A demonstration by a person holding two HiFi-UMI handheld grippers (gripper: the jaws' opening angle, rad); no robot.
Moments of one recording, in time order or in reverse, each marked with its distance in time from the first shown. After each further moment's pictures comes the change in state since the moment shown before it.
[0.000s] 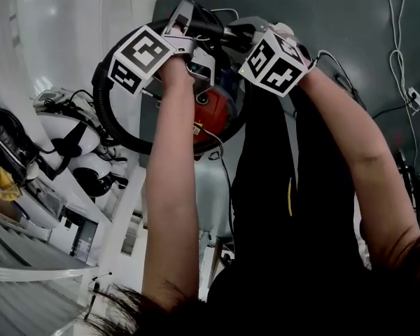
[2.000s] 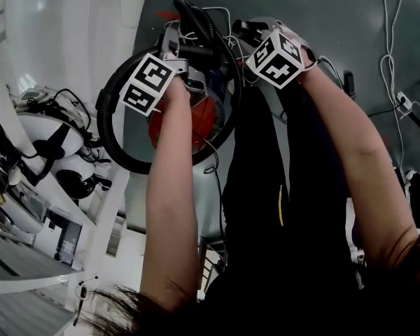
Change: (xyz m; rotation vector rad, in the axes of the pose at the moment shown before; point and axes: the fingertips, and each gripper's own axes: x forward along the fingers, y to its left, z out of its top) left arm -0.016 0.108 -0.038 -0.016 -0.143 0.207; right arm 0.024 -0.036 -0.090 -0.022 0.217 -0.114
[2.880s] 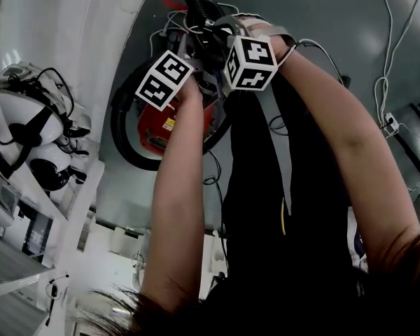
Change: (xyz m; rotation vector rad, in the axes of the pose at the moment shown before) left arm 0.012 0.081 -0.055 -0.144 0.051 0.132; right arm 0.062 0.063 0.085 -0.568 -0.056 0.054
